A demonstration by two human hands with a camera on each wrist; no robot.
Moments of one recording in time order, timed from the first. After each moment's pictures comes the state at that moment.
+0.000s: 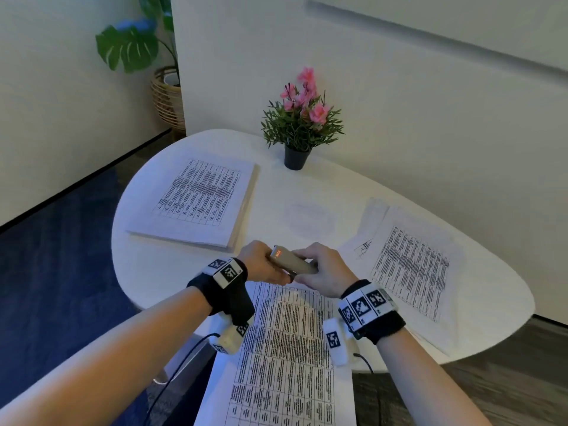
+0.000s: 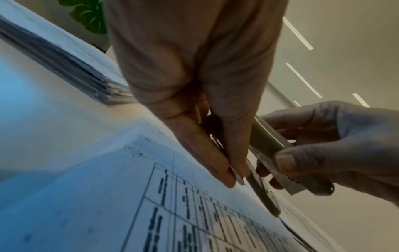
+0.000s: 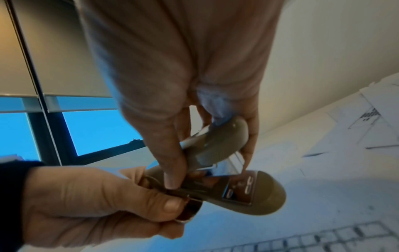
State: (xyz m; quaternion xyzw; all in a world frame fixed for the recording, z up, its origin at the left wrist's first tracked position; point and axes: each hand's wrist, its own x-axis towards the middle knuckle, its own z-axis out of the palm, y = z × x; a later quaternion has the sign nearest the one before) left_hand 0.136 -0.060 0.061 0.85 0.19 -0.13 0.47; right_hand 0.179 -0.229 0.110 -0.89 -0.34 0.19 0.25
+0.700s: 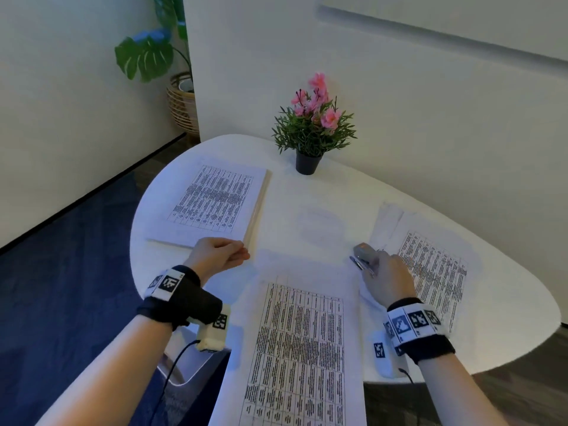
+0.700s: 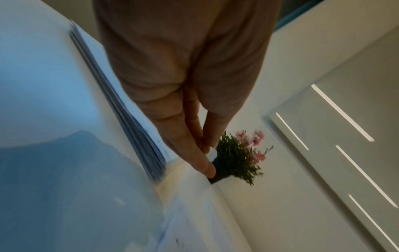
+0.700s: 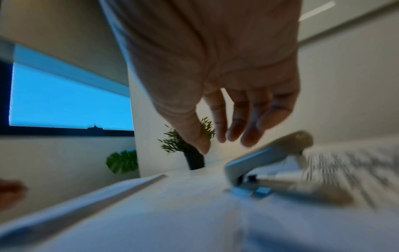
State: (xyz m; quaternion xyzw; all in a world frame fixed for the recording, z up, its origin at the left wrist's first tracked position) left_hand 0.092 0.011 0.070 0.60 0.32 0.07 0.73; right_hand 0.224 -0.293 0.096 -0.98 -0.14 0.06 0.12
